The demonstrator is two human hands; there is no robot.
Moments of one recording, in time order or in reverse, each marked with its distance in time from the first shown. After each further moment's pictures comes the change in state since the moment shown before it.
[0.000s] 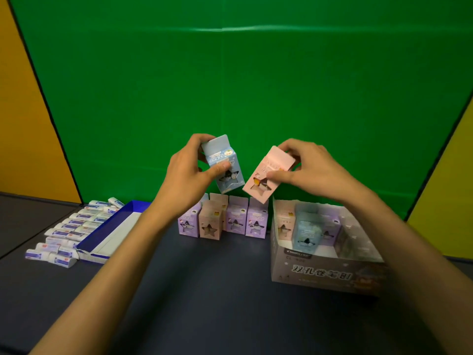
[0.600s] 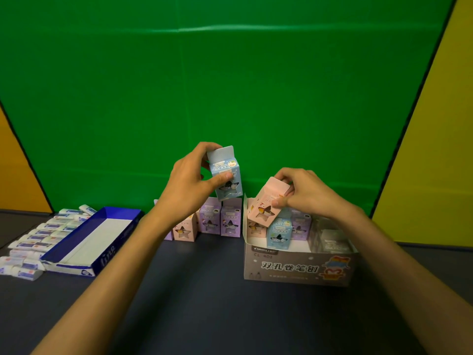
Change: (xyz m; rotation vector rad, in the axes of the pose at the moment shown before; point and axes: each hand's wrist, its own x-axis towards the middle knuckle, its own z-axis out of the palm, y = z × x) left_hand 0.002 0.032 0.055 0.036 -0.114 0.084; right_hand -0.028 0.082 -0.002 -0.051 -0.128 0.148
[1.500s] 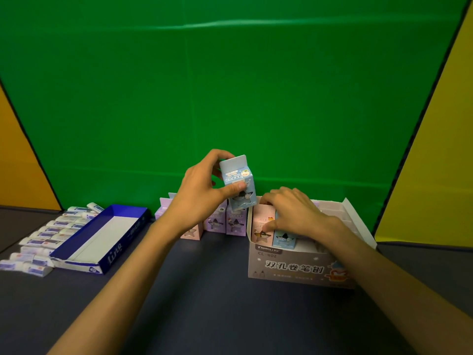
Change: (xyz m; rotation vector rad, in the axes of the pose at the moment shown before) left_hand -0.012 0.006 0.008 -0.078 -0.058 -0.025; right_hand 0.012 0.011 0.060 -0.550 -0.039 -0.227
